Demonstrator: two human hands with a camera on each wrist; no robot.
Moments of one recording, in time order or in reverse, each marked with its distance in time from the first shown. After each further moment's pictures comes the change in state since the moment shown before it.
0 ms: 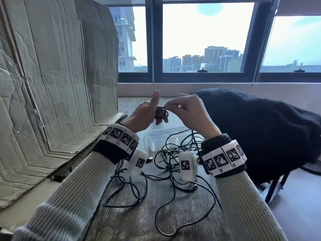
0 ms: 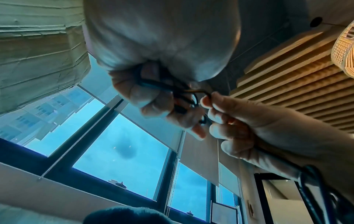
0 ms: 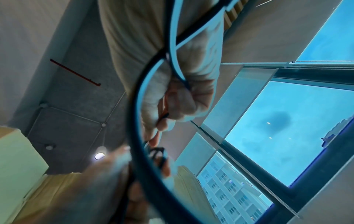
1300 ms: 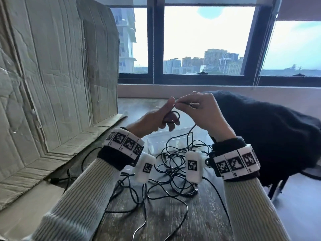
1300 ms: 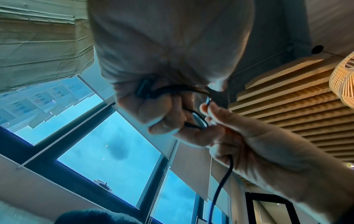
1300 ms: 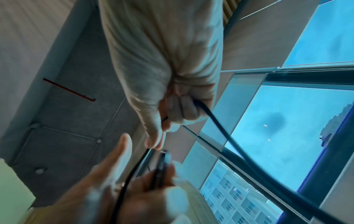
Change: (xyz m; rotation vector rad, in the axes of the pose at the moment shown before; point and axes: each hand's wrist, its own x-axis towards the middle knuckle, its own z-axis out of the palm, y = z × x) left_hand -0.008 0.019 0.009 -0.130 -0.186 -0.080; right_hand 0.004 0.007 -0.018 0.139 0.083 0.101
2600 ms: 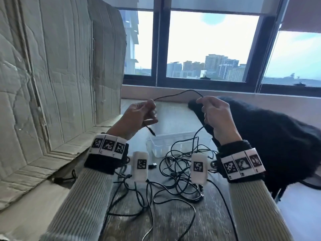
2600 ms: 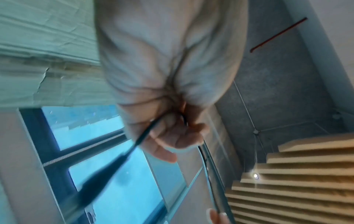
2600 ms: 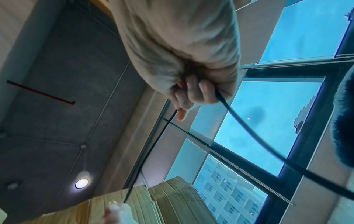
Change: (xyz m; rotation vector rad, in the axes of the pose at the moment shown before) left_hand -0.015 -0.035 -0.048 -0.662 0.273 0.021; right_hand 0.008 0.006 0.001 0.172 0.228 0.384
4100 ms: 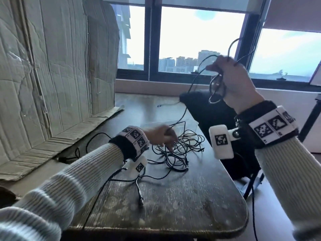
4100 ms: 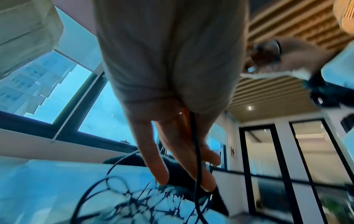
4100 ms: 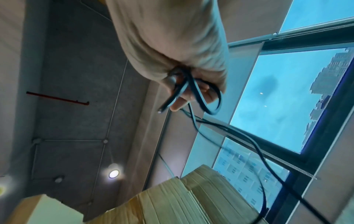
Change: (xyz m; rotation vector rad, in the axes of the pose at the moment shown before) left_hand -0.037 -0.057 0.063 0.950 -0.592 -0.128; right_hand -0.044 -0.098 -0.064 0.182 -0.040 0.039
